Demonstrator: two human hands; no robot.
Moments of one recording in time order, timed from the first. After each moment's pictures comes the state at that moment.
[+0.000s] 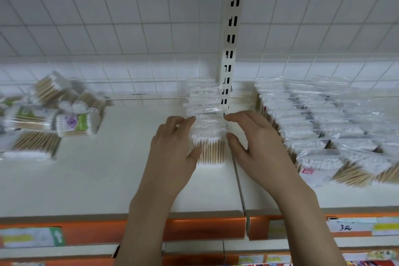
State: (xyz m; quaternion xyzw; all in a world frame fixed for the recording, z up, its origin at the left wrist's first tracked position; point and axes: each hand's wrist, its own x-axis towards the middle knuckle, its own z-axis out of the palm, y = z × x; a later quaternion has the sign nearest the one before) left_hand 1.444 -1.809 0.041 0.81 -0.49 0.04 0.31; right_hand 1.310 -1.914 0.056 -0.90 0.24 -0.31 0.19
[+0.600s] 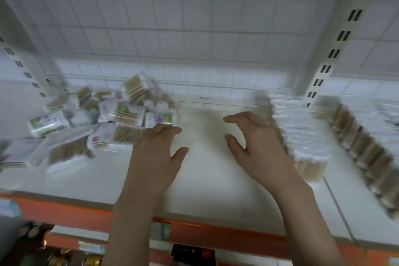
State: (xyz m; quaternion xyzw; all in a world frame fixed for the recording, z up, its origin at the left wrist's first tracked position) left_hand 1.590 -1.678 0.054 0.87 -0.40 0.06 0.29; right_hand 1.461 -1.828 0.065 -0.93 0.18 -0.27 0.20
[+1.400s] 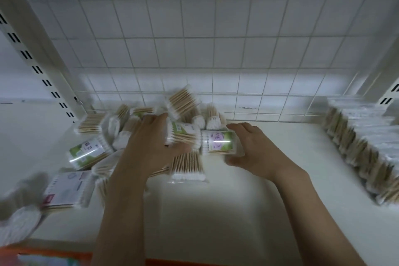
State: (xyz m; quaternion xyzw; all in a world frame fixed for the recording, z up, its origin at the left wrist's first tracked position) left_hand 1.770 -1.641 0.055 0.88 -0.41 -0.04 0.23; right_hand 1.605 -1.805 0.028 -0.94 0.23 -0.10 0.21
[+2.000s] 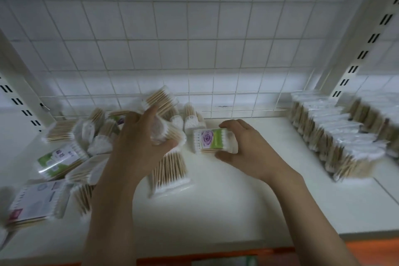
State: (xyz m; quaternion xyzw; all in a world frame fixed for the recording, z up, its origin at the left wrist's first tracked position) left_hand 1.742 -1.642 0.065 0.84 -0.44 -0.01 0.32; right_hand 1.568 -1.794 0.040 -0.92 0.26 -0.19 0.24
